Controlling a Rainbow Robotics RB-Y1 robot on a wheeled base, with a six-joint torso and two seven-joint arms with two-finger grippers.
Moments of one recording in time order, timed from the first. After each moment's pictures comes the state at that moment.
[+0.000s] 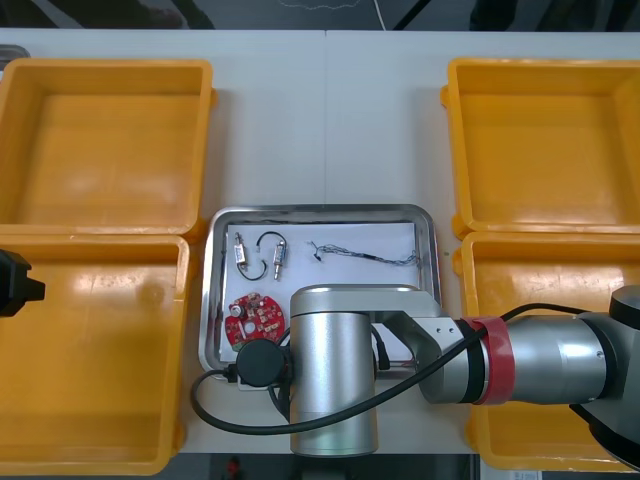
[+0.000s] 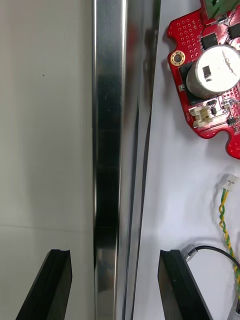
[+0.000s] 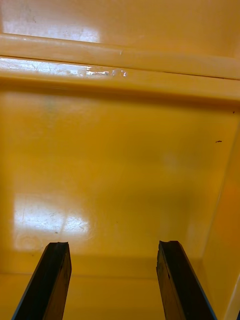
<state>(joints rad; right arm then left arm) -0.85 -0.38 1.27 -1.93 -0.53 1.66 1.57 0.04 0.84 0.35 -2.36 0.91 1.79 -1.08</state>
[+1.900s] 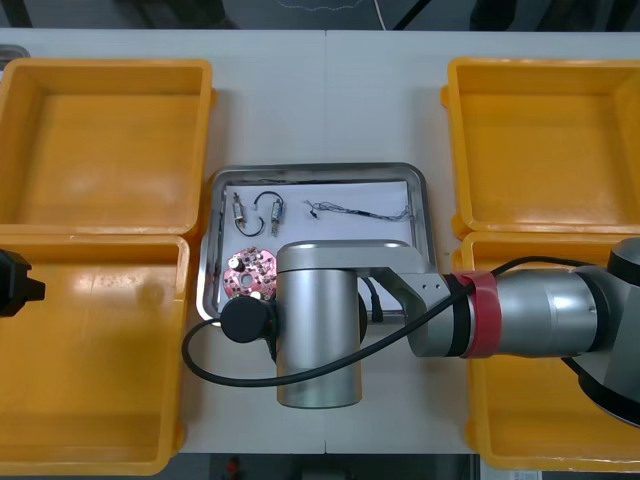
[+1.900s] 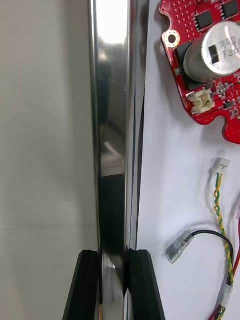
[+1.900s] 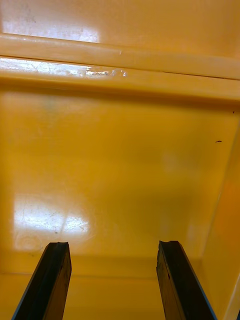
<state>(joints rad) -1.00 -0.38 1.26 -1.85 -0.52 1.66 1.55 0.04 0.84 0.35 -2.36 0.91 1.79 -1.08</state>
